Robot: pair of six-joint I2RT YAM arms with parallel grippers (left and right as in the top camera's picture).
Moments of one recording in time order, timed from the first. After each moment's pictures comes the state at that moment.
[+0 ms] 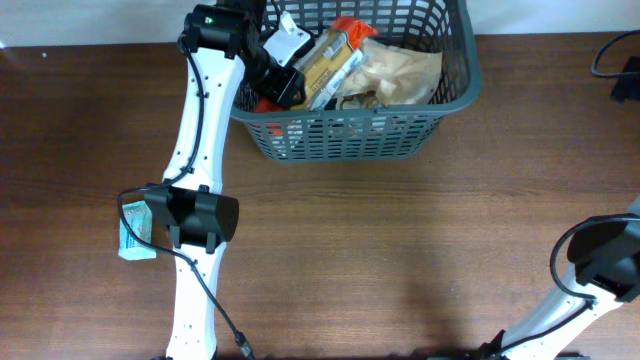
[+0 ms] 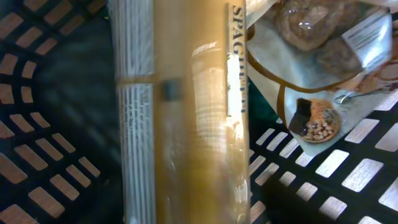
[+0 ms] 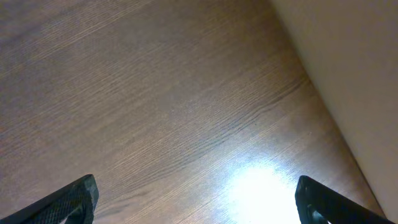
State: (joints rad) left arm -0.23 2.49 2.81 -1.56 0.34 0.42; right arm -0.51 2.12 2.44 -1.41 0.18 -0.03
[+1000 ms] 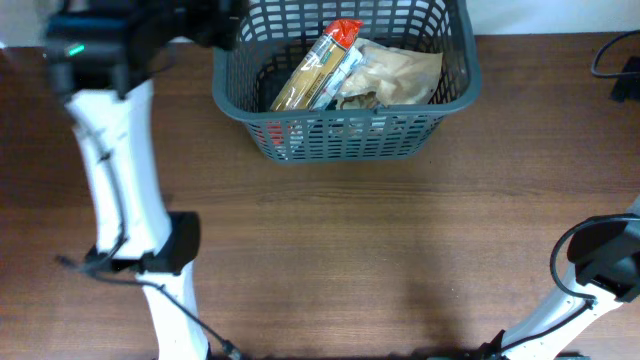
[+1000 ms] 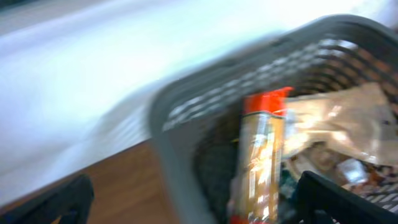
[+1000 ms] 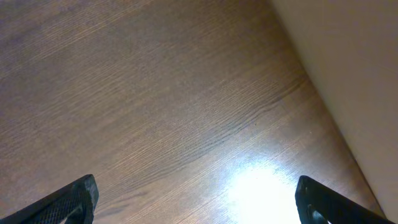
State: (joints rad) left arm -0.06 2.22 3.12 -1.47 0.26 0.26; right arm -0.51 2.12 2.44 -1.41 0.18 -0.03
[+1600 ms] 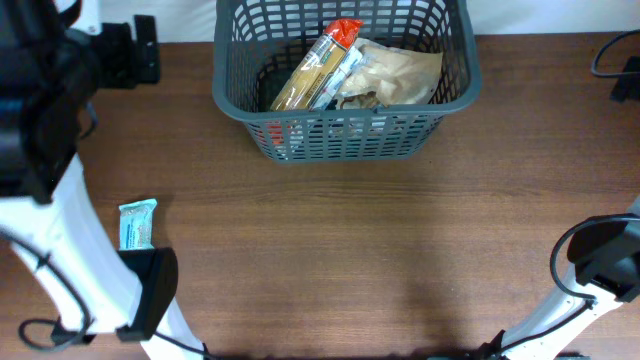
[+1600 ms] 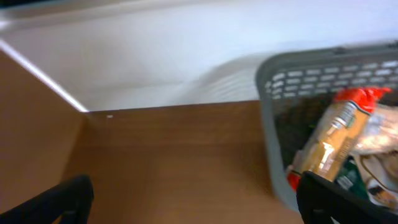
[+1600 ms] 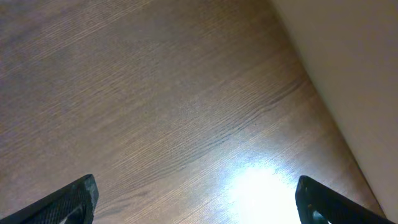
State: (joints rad) left arm 0.01 1.97 3.12 -1.68 -0.11 0.11; right arm -0.51 2.12 2.44 -1.41 0.18 -0.03
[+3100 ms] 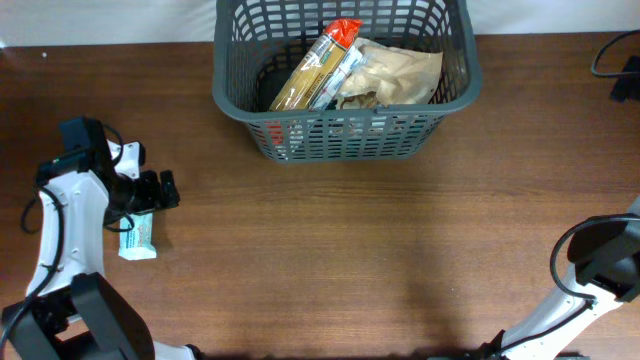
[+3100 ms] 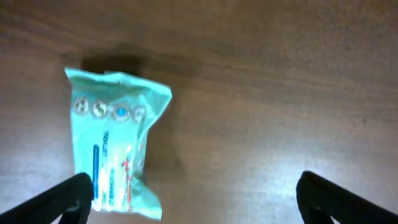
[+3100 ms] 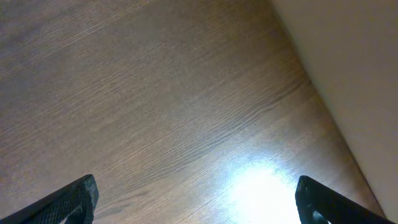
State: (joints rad) left arm 0.36 1.64 1.23 -0.97 0.11 0.13; right arm -0.51 2.12 2.44 -1.41 0.18 -0.03
